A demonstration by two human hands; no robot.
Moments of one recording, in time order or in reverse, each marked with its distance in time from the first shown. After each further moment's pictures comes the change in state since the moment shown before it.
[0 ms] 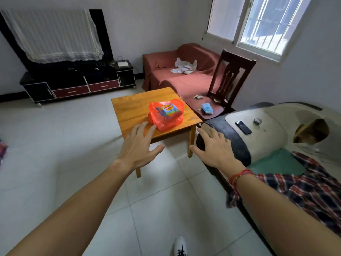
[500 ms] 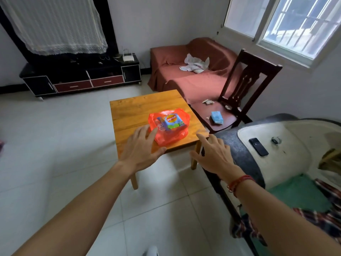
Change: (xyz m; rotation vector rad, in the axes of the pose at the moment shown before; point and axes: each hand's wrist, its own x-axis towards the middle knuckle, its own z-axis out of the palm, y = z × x) left_hand 0.208 -0.030 0.056 0.030 -0.046 -0.068; right_hand 0.220 0.037 0.021 0.009 -0.096 -0.074
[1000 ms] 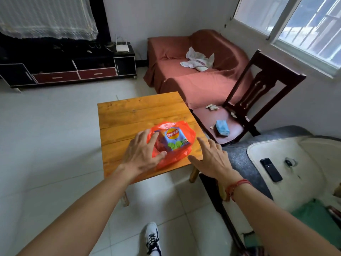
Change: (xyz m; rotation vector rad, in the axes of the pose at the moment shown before) left_hand 0.202 -0.077 0.073 -0.094 -0.073 -0.029; right_hand 0.221 -0.007 0.036 -0.005 -0.078 0.038
